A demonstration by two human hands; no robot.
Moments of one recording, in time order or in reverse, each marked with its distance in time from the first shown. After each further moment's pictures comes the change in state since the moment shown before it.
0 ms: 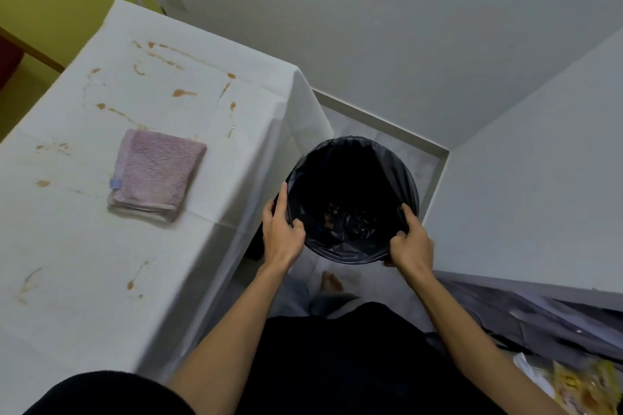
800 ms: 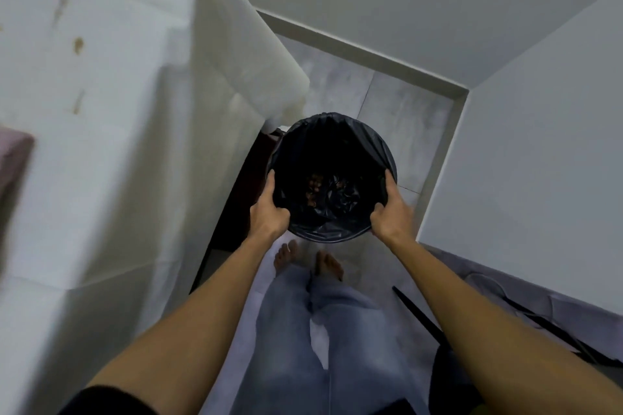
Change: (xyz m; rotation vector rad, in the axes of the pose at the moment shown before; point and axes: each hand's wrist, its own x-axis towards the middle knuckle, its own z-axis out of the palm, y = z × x) left_hand 0.158 -0.082 0.118 0.215 -0.223 -0.237; right_hand 0.200 0.102 0.133 -0.110 -0.139 0.014
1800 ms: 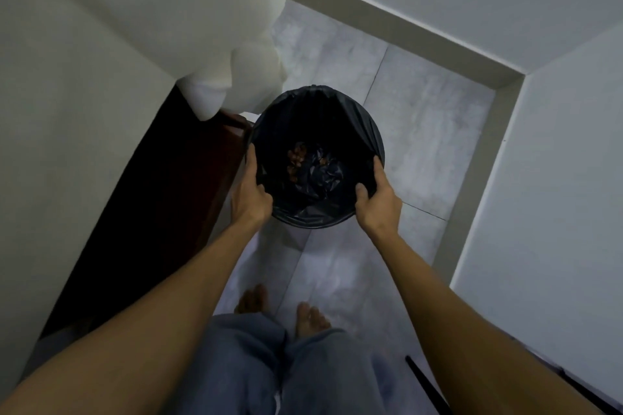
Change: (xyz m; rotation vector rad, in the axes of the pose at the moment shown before) left_hand 0.281 -0.070 0.140 -0.008 0.140 0.127; right_hand 0.252 0.076 0.158 0.074 0.138 -0.125
